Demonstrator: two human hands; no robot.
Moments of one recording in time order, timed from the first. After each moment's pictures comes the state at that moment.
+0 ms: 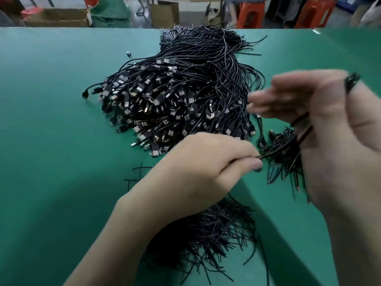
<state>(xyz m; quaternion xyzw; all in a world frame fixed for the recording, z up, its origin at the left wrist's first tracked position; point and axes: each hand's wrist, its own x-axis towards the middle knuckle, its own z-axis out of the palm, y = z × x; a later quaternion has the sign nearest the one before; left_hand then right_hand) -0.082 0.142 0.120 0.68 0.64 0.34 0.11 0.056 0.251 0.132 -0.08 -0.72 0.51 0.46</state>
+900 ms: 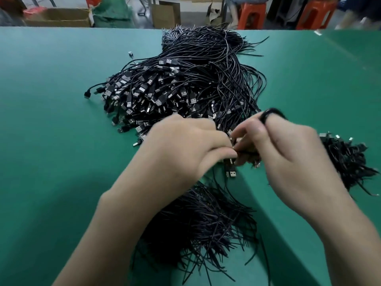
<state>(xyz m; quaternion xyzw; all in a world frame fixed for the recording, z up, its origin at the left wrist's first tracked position) -0.110 0.132 0.121 0.67 0.69 0.26 -0.03 0.052 0.245 0.117 -0.25 -0.86 0.34 0.28</state>
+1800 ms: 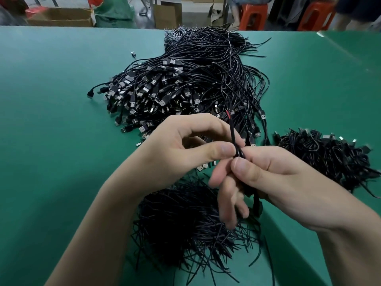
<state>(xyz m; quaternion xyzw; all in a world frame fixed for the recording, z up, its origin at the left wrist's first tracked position) -0.129 0.128 0.113 0.59 0.53 0.52 0.31 0.047 0.241 0.114 0.00 -0.69 0.73 0.03</state>
